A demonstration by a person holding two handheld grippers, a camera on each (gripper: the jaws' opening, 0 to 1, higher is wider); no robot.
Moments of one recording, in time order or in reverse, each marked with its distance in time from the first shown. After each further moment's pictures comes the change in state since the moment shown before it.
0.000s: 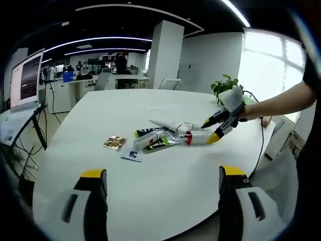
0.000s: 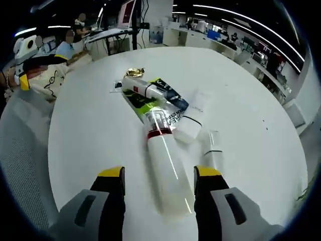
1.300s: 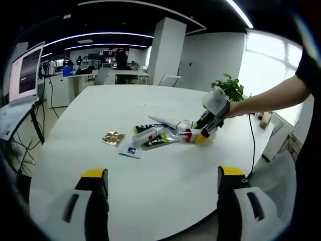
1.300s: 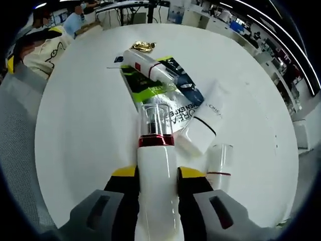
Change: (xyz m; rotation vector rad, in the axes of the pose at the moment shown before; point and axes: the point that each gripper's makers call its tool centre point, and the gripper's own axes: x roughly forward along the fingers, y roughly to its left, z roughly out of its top) left arm 0.004 -0.001 -0.004 -0.029 0.032 -0.015; right arm 0.039 -0.005 0.000 -0.167 0.194 0.053
